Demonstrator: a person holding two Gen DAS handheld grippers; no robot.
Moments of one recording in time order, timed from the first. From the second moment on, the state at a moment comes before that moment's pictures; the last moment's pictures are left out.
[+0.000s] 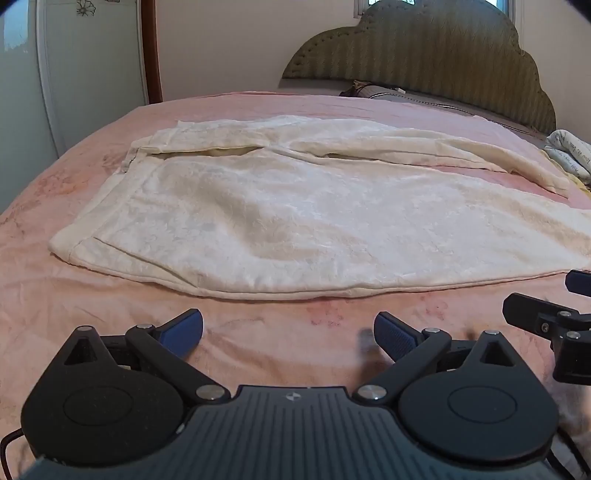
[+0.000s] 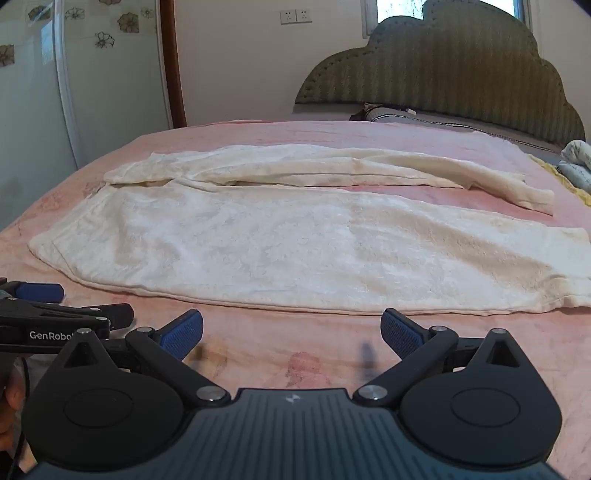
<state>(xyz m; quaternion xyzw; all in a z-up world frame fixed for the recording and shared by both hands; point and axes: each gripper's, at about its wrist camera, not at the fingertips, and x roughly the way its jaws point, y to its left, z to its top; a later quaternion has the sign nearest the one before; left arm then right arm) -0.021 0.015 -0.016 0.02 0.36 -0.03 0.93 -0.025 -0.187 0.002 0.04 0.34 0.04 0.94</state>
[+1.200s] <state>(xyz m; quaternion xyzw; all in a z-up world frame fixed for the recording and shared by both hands) -0.017 0.016 -0.021 0.03 0.36 -0.02 0.93 -0.026 -0.185 0.000 0.04 0.35 0.04 0.94</state>
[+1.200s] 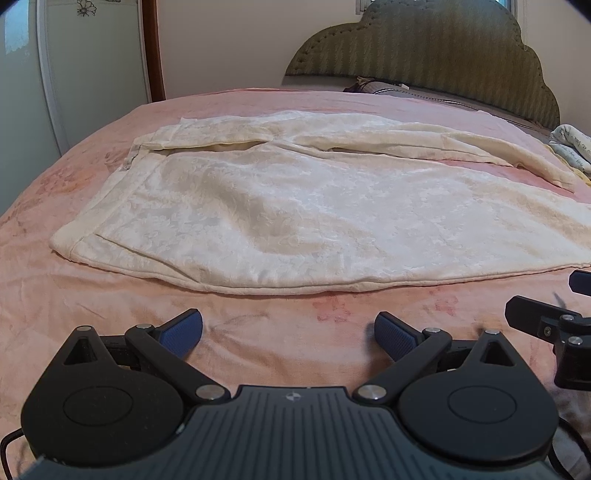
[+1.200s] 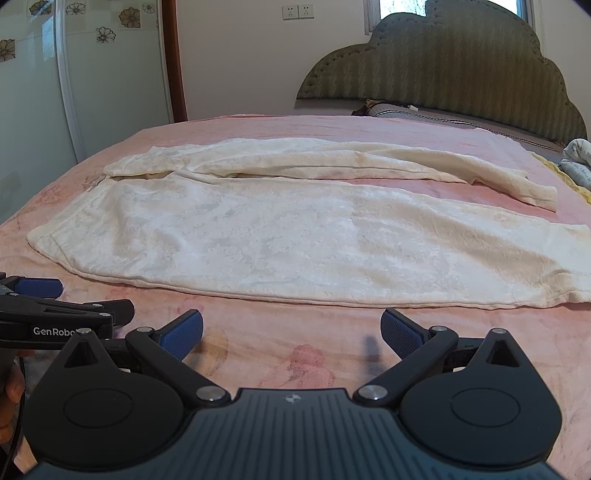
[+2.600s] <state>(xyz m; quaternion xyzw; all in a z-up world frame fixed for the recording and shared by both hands) 0.079 0.046 0.019 0.02 0.29 0.03 0.96 0.059 -0.154 0.058 -0.17 0.14 0.13 0.97</state>
